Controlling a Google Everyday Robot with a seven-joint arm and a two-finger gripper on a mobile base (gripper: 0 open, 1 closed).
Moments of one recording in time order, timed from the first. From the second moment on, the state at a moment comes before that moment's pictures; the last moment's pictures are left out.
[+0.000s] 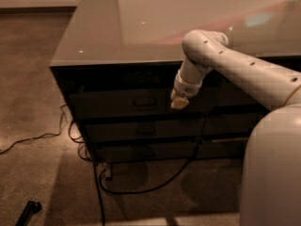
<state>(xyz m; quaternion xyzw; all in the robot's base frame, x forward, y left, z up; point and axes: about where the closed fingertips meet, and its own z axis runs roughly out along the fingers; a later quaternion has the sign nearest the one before) 0.652 -0.113 0.676 -0.68 0.73 0.08 0.10</state>
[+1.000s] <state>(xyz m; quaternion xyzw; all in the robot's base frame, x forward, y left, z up) 0.651 -0.112 0.675 -0.68 0.72 0.09 0.10</state>
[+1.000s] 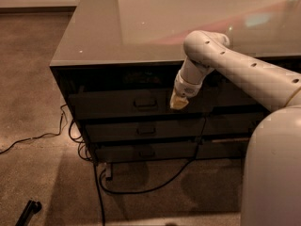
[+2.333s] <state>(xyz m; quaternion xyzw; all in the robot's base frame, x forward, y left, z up) 0.679 -0.099 0.666 -0.68 0.72 0.09 0.11</state>
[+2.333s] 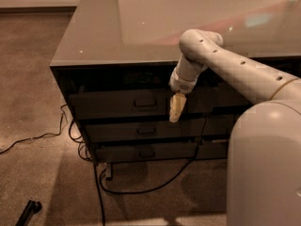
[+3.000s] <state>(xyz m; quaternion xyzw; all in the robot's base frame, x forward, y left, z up) 0.671 -0.100 0.649 -0.69 0.72 0.09 0.09</state>
